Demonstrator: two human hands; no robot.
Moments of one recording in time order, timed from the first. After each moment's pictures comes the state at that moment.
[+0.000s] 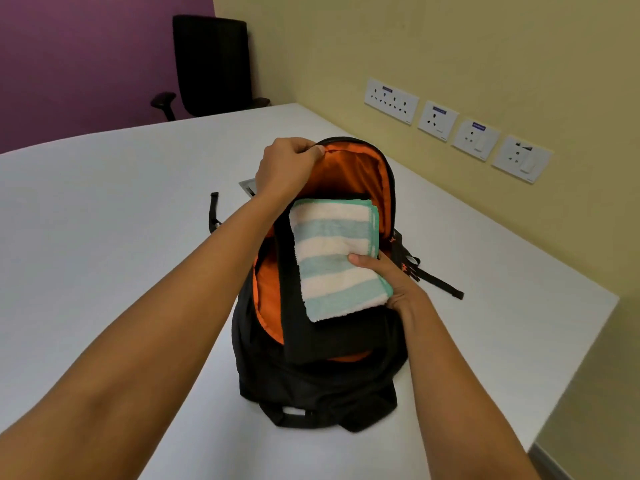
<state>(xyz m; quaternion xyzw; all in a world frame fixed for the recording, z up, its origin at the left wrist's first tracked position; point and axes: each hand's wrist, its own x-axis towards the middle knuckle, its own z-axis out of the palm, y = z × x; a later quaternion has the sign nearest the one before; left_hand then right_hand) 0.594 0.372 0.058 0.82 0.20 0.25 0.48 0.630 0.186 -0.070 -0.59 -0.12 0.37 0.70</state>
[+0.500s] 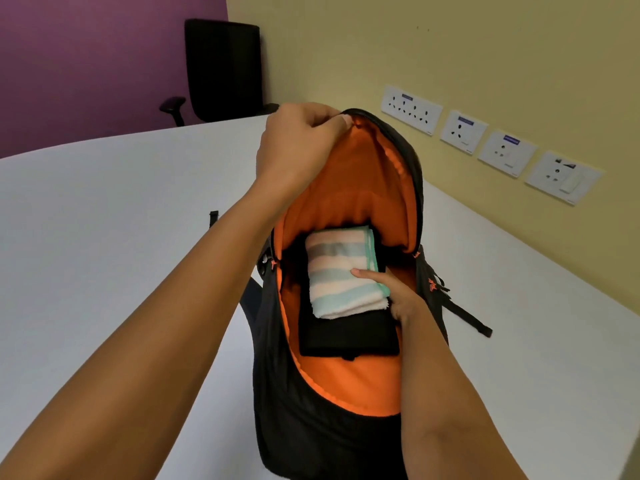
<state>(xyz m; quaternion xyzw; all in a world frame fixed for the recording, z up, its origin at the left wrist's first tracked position) 0.615 0.397 0.093 0.81 0.11 0.33 0.47 0.715 0.231 -0.128 -0.67 0.02 0.40 0.63</state>
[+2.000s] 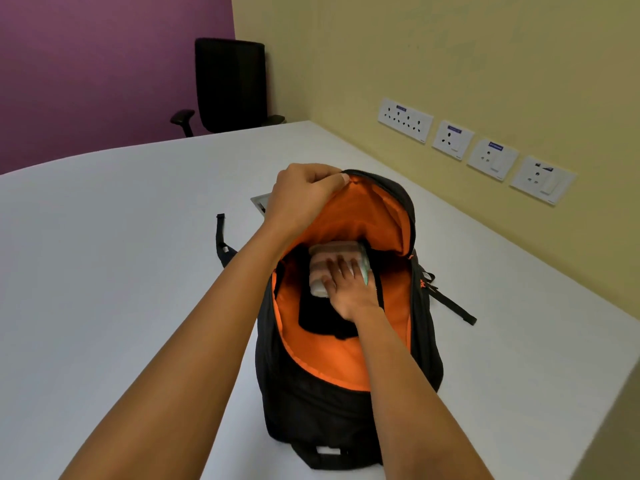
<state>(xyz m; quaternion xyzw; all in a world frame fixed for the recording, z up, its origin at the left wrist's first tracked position) 0.582 0.374 0.061 0.80 0.10 0.25 0.53 0.669 0.274 -0.128 -0.95 -0.29 0.10 0.06</state>
